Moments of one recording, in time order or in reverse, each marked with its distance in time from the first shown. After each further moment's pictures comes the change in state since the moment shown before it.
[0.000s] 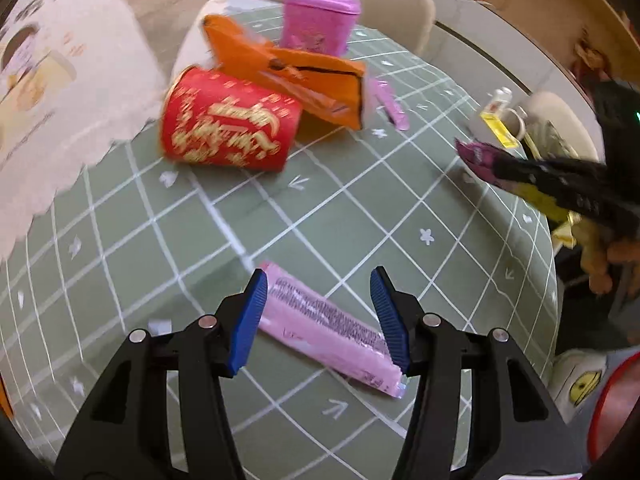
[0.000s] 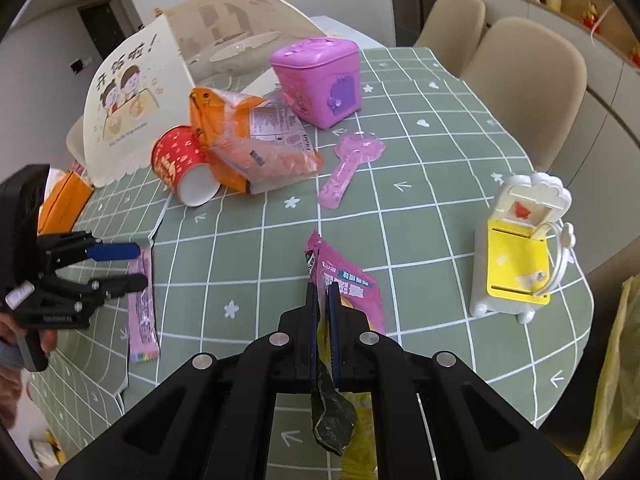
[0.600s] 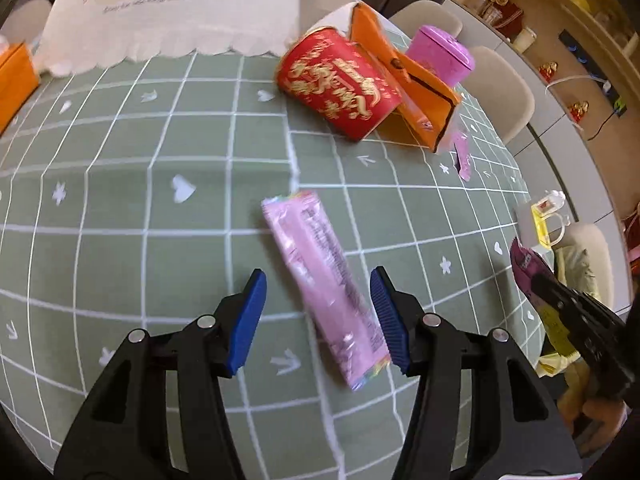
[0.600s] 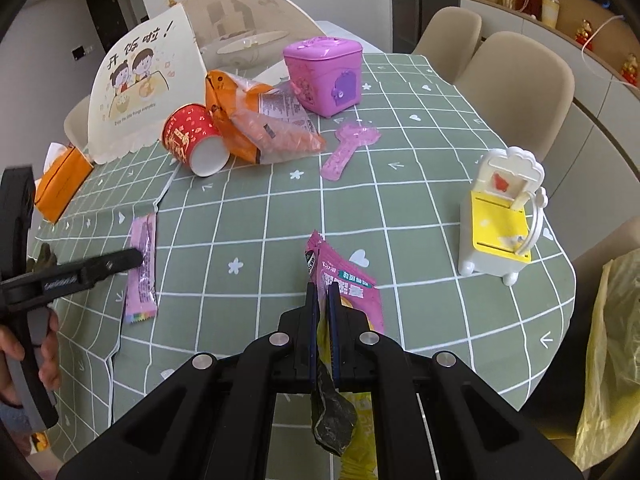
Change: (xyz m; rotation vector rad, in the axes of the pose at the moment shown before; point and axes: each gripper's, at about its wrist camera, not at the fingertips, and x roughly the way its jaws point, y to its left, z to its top) left arm -0.003 0.002 -0.047 -0.481 -0.126 0.111; right arm -0.017 0.012 -0.034 -0.036 -0.017 -0.061
